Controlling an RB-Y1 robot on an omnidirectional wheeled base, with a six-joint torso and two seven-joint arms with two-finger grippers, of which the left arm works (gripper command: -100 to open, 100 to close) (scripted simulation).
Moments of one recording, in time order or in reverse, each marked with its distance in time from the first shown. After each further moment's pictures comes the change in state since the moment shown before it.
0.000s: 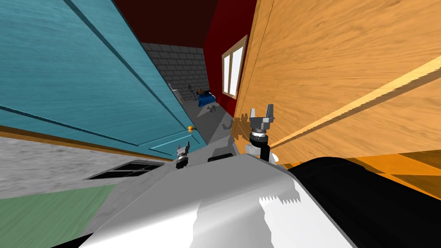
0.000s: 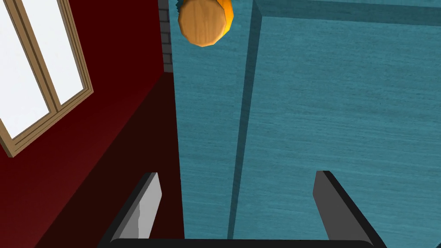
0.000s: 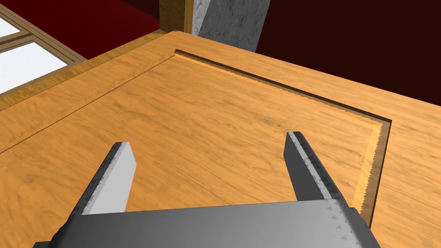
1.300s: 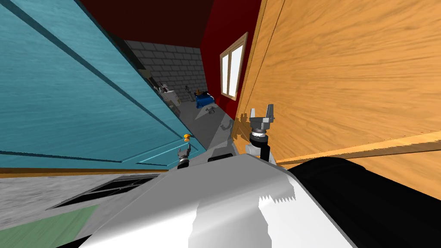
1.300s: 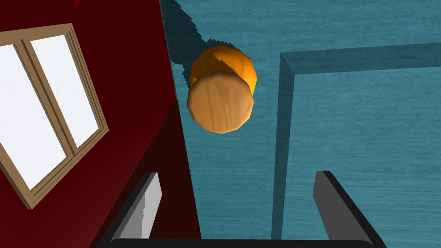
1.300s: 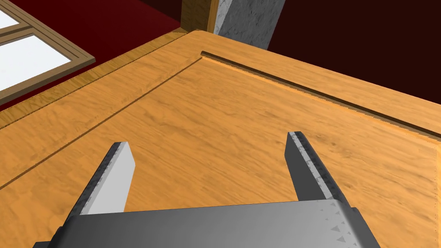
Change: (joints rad) arm -0.040 0.008 0.052 0.172 -0.021 -0.052 -0.139
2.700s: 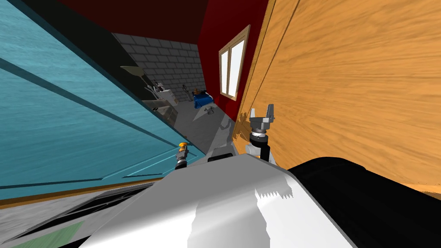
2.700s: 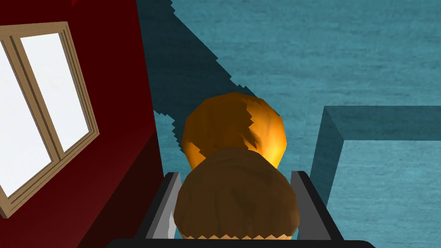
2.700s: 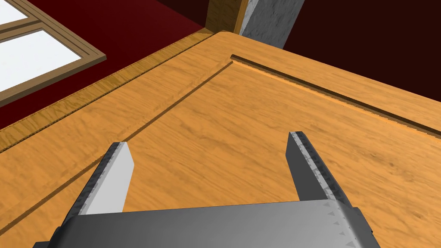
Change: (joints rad) arm -0.016 0.059 0.000 0.077 0.048 -0.029 0.059
